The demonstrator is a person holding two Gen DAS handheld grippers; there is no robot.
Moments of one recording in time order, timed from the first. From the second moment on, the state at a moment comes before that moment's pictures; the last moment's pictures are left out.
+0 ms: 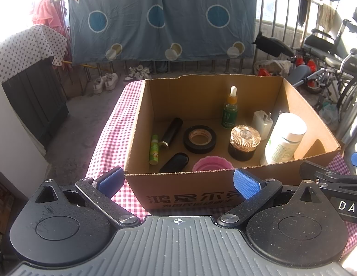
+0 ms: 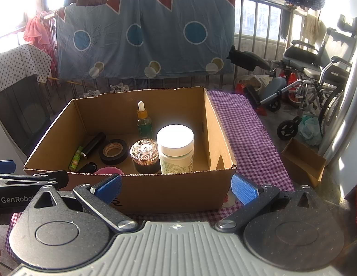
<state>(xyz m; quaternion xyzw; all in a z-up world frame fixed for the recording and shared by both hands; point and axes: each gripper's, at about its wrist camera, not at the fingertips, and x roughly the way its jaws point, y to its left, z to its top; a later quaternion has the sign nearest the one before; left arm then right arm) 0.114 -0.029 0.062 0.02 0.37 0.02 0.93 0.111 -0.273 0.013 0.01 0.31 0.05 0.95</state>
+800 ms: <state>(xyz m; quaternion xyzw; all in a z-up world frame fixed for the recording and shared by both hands) 0.111 -0.030 0.067 0.02 0.37 0.02 0.93 0.108 -0.269 0.018 0.01 0.31 0.05 0.95</state>
